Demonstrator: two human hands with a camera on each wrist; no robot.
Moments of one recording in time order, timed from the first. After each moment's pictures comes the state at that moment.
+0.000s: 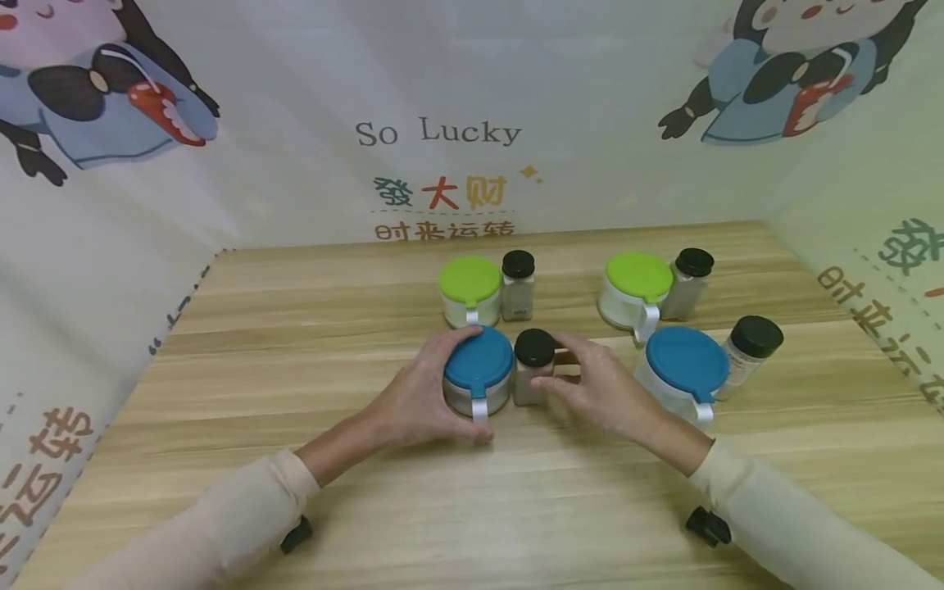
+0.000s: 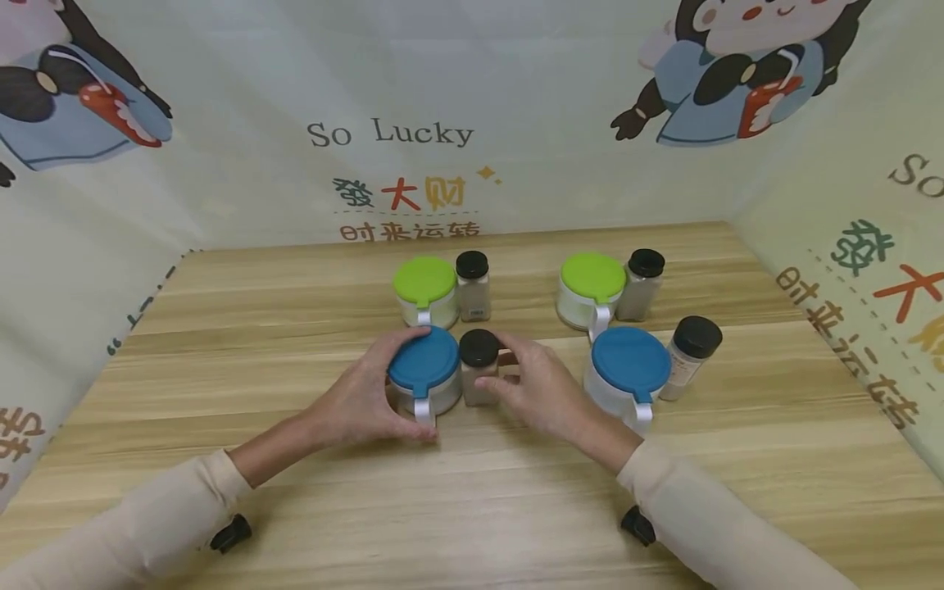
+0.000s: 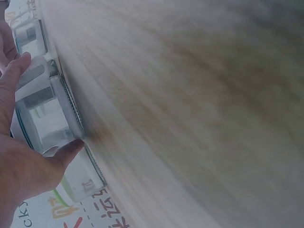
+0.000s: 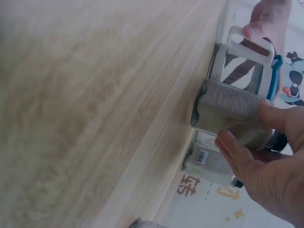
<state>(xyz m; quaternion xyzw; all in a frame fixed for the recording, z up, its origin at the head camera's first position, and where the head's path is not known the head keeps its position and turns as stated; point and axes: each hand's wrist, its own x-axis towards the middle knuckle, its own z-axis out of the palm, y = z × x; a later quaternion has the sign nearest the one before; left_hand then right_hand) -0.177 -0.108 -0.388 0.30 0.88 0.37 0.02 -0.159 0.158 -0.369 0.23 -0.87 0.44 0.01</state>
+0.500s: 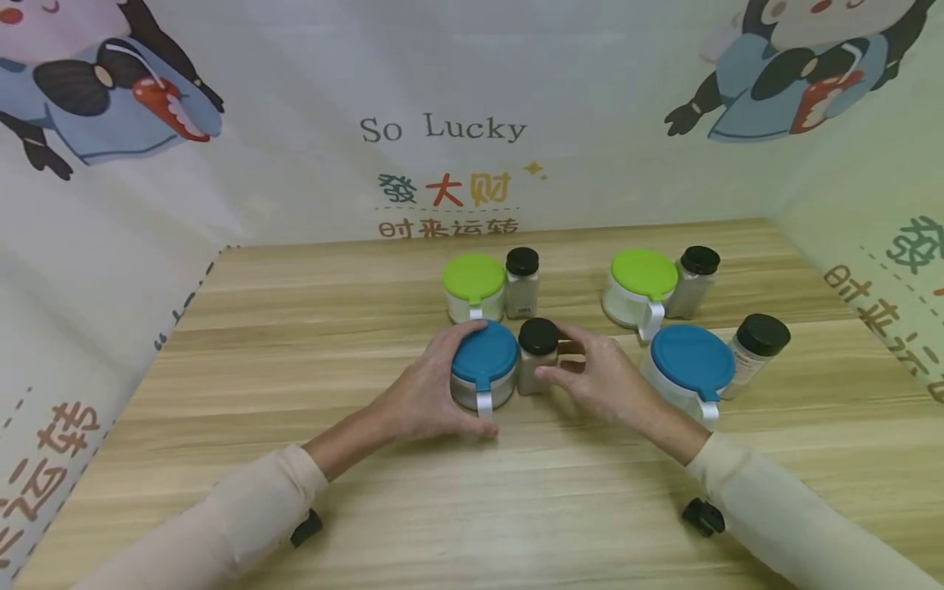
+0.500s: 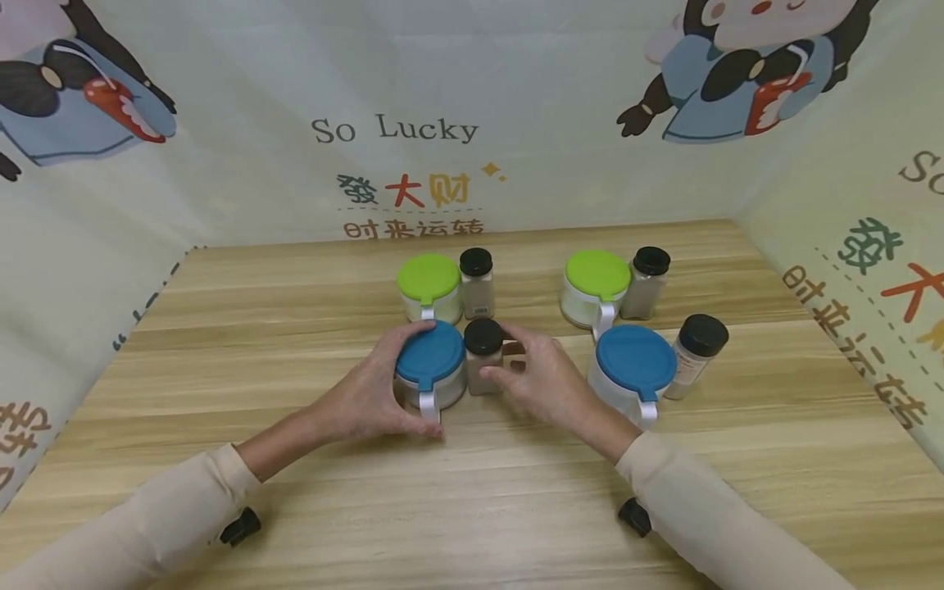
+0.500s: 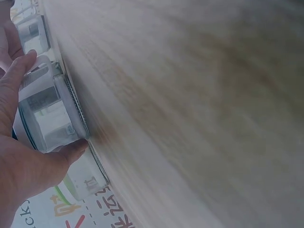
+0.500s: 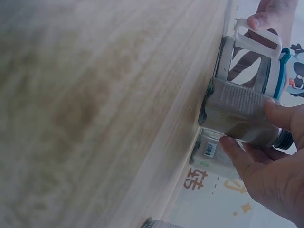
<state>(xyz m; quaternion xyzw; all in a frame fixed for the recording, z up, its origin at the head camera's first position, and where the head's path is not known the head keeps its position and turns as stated) -0.179 -0.106 -0.386 0.28 0.88 0.37 0.05 -0.167 0.157 -0.368 0.18 -0.87 0.46 -0.01</state>
